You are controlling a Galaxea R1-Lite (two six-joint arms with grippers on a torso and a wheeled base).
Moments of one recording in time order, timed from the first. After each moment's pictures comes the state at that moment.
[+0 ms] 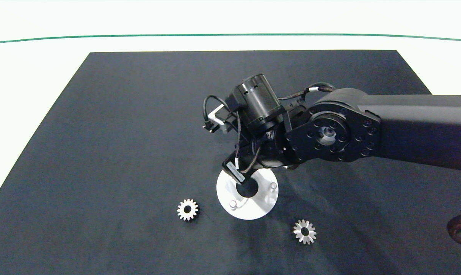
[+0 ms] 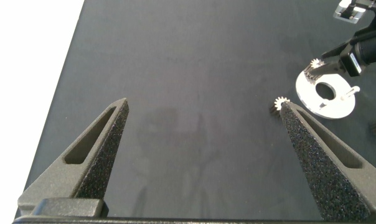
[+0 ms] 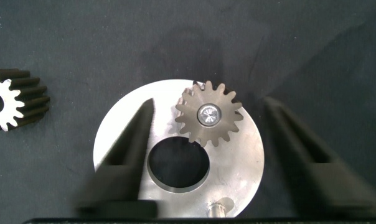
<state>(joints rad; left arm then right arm) -0.17 0.15 -0.68 0.49 0.12 -0.08 0.83 2.11 -1.89 0.51 -0.29 -0.21</state>
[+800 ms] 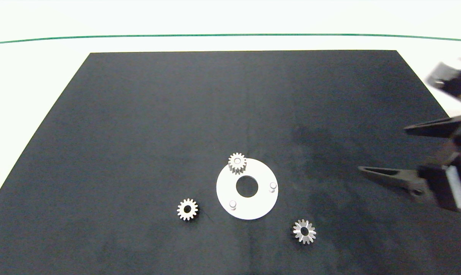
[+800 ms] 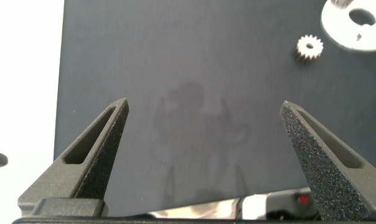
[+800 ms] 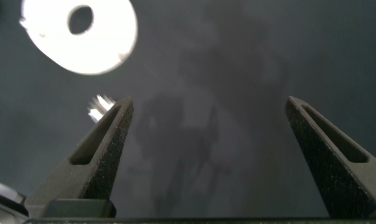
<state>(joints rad) -0.19 0.14 -0.55 0.51 0.10 0.14 0.76 1.19 -1.19 0.53 -0.45 -0.15</state>
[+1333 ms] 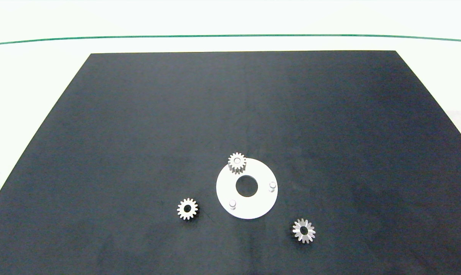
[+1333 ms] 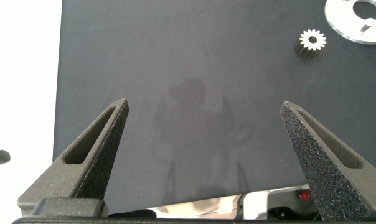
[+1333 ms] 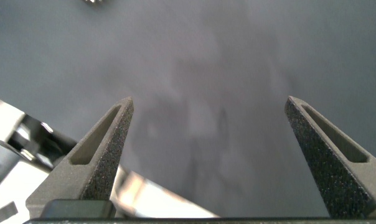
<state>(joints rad) -0.18 0.13 -0.54 0.51 0.10 0.14 0.72 0.70 -0.57 0.37 -0.37 -0.19</state>
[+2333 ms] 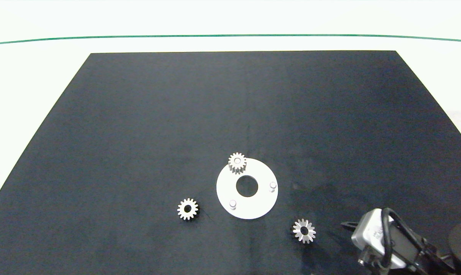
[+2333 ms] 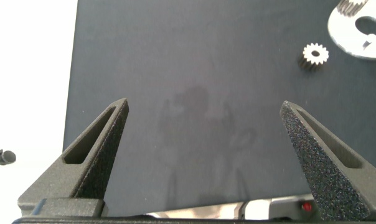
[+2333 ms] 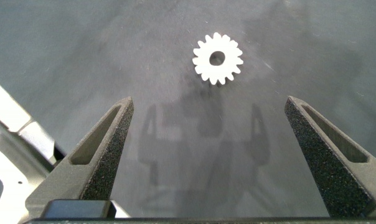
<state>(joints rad) -0.15 0.13 -0.58 0.51 0.10 0.13 0.95 1.31 -0.47 -0.24 -0.33 -0.12</state>
